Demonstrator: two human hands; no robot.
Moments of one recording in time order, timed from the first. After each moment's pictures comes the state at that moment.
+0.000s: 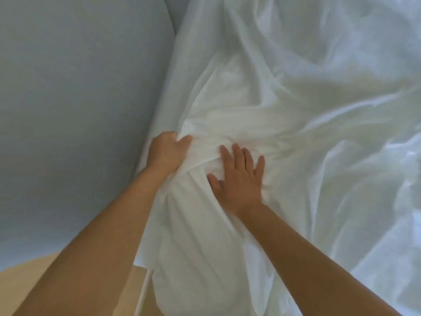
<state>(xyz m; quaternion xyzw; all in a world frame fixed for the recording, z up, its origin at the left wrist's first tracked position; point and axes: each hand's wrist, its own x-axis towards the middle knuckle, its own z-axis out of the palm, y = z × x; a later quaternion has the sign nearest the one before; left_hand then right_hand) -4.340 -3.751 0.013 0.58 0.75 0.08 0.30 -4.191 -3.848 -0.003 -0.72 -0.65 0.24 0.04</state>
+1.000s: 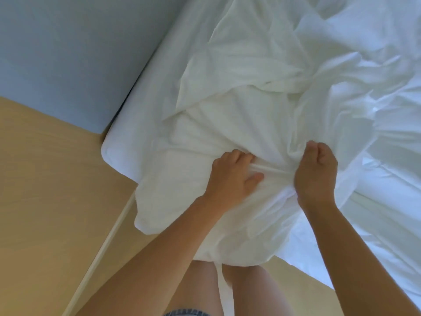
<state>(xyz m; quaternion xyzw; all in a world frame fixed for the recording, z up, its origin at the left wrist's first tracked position) -4.219 -4.023 -0.007 0.72 0.61 0.14 0.30 -4.070 -4.005 0.027 -0.78 -0.36 0.33 0.39</state>
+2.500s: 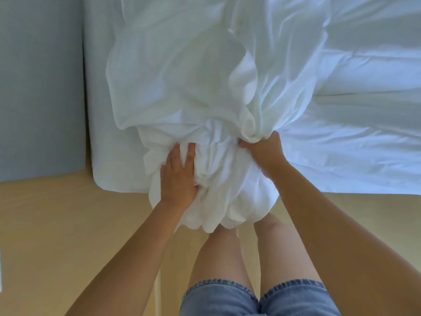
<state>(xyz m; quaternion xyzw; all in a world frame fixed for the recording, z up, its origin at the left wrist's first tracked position) -4.309 -4.054 -0.041 0.80 0.55 -0.20 0.16 -4.098 -4.063 -0.035 -0.70 -0.14 0.55 0.42</state>
